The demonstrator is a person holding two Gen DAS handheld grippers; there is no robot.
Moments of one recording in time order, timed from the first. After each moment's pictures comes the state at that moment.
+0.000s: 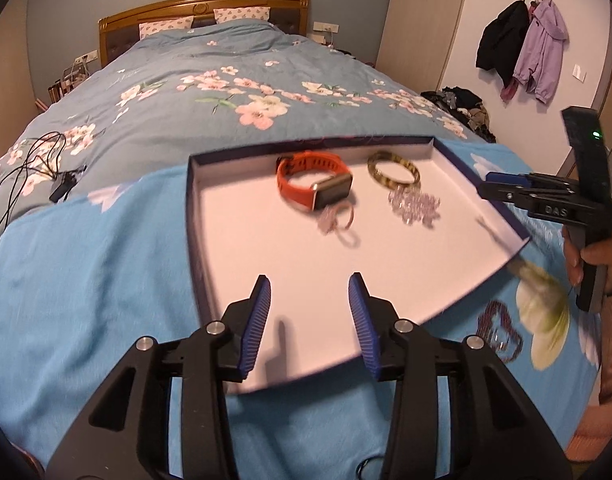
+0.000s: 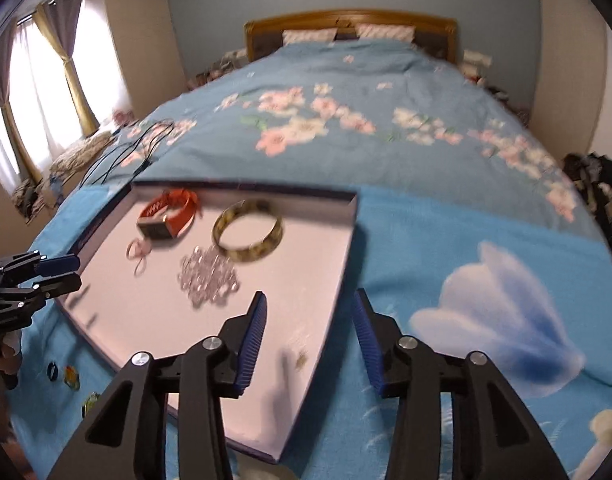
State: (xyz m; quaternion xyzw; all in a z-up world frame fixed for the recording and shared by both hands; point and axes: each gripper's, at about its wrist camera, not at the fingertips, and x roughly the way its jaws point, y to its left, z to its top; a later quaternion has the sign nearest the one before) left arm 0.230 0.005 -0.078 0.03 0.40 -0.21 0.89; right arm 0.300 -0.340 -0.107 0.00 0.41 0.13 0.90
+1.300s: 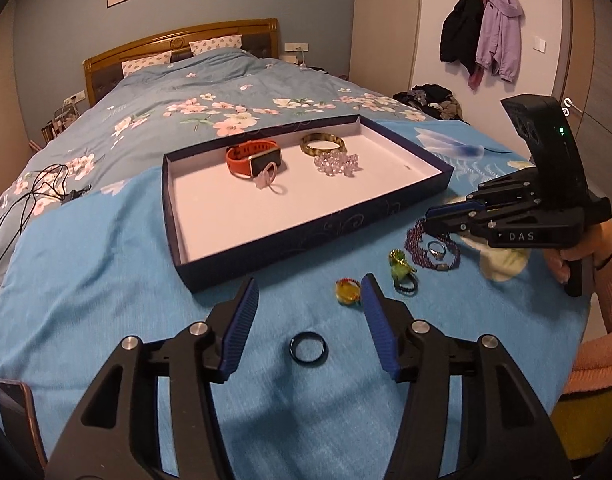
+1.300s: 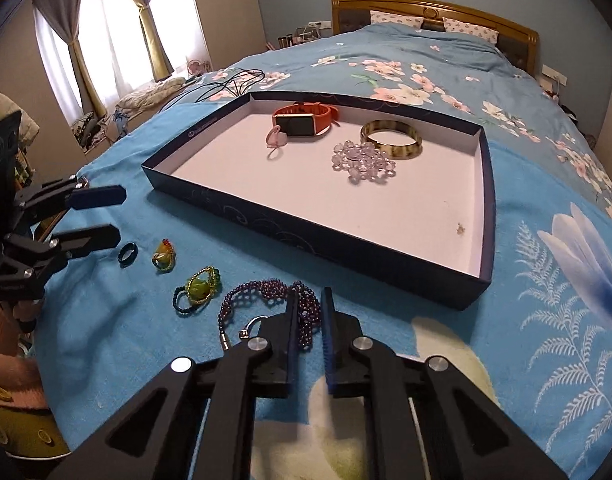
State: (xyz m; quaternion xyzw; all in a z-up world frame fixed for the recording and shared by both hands) left arm 0.111 0.002 -0.069 0.08 0.35 -0.24 0.90; right arm 0.213 -0.275 -0.128 -0.05 0.42 0.25 0.87
